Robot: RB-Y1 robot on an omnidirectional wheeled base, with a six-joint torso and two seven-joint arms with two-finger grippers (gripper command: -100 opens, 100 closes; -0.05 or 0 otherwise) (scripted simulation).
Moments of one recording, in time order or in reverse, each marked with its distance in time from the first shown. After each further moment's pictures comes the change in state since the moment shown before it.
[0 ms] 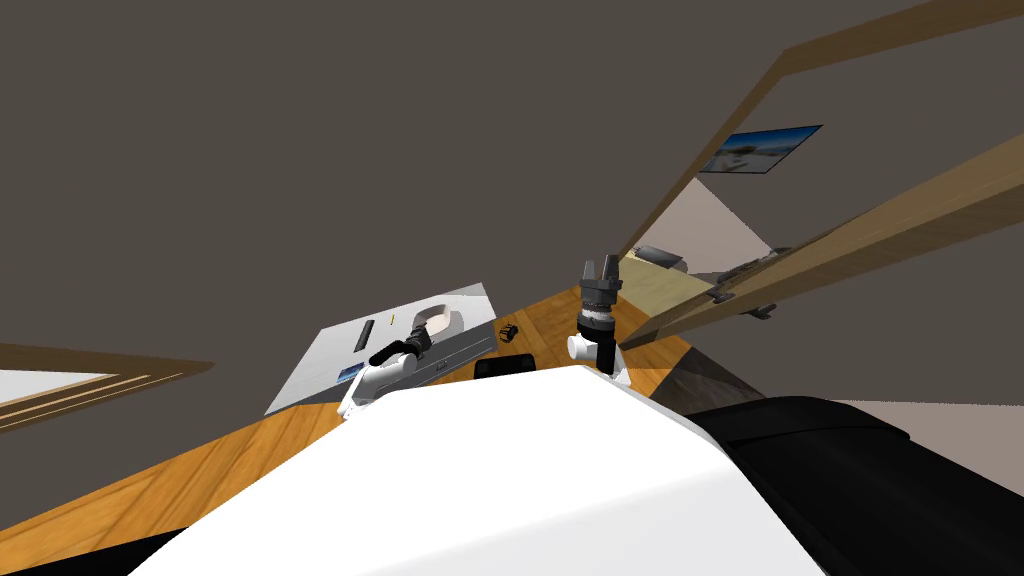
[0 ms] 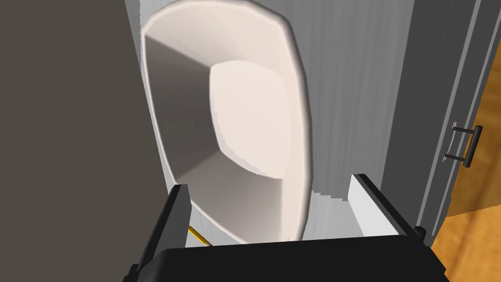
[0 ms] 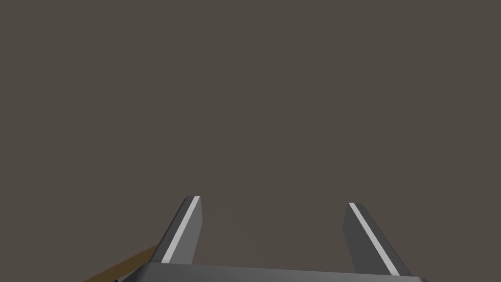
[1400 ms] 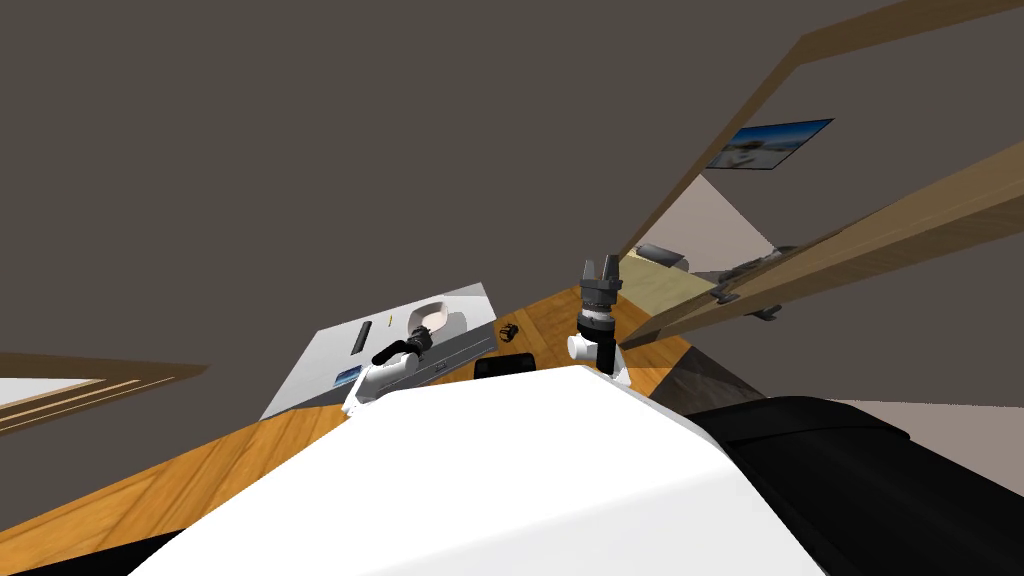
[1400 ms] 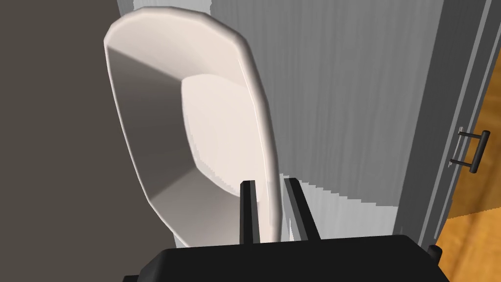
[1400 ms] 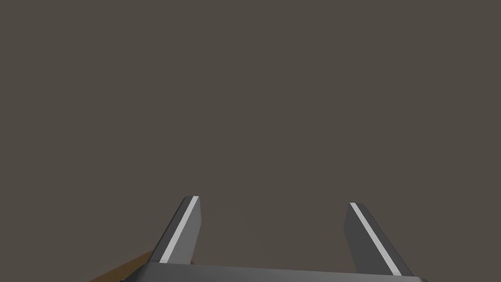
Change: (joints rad) left arm -0.014 -0.006 -0.002 0.032 -0.006 -0.023 -0.002; right arm 0.000 0.000 0.000 0.000 0.000 0.000 0.000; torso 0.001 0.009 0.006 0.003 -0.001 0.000
